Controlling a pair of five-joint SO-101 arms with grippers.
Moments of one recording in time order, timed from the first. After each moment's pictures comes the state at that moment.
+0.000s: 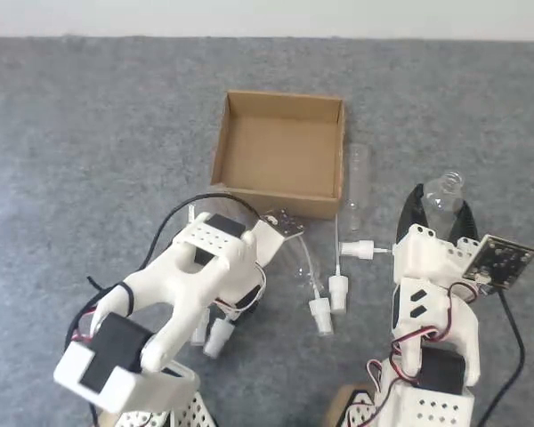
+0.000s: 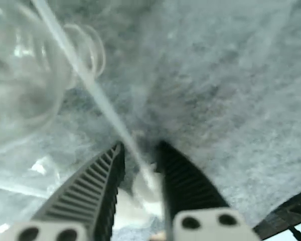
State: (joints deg) left arm 19.9 -2.2 48.1 71.3 -13.4; right arm 5.5 -103.1 86.3 35.6 -14.5
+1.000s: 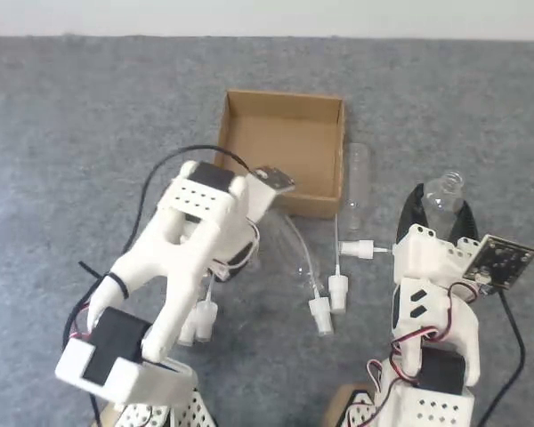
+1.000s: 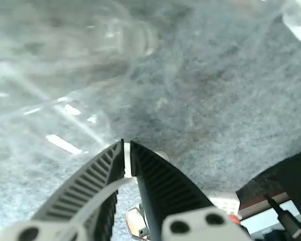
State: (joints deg) left arm 14.9 -1.4 25.0 94.3 -13.3; right arm 5.5 -103.1 86.3 35.6 -14.5
